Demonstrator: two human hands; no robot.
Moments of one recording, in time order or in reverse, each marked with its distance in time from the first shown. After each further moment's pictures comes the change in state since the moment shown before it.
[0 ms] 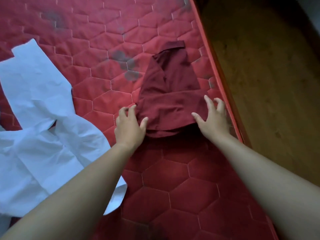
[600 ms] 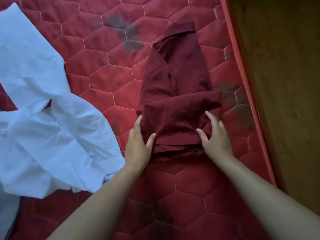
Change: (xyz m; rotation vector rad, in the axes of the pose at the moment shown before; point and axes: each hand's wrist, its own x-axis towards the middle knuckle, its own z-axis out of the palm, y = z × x) left_hand -0.079 -0.052 0.060 -0.245 -0.084 -0.073; right_hand -0.082 0.041 0.060 0.192 -0.077 0.018
